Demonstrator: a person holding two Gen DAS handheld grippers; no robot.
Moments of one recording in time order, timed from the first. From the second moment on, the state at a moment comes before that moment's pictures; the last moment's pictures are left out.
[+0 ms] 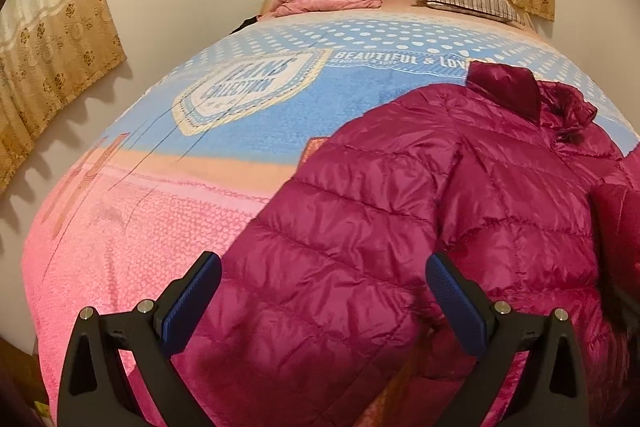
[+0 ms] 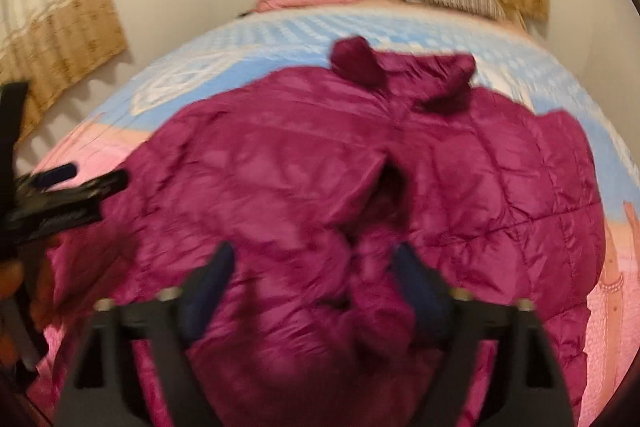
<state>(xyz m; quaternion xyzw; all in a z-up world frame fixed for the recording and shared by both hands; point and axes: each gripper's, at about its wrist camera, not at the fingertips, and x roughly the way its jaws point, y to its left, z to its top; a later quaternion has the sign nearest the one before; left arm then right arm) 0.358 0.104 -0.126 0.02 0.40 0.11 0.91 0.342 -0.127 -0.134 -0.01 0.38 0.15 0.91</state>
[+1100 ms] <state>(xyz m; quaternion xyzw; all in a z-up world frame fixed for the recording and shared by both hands) 0.388 -0.077 -0.128 -0.01 0.43 -0.10 0.90 0.296 -0.292 -0.180 -0.01 0.40 -0.05 0.91</state>
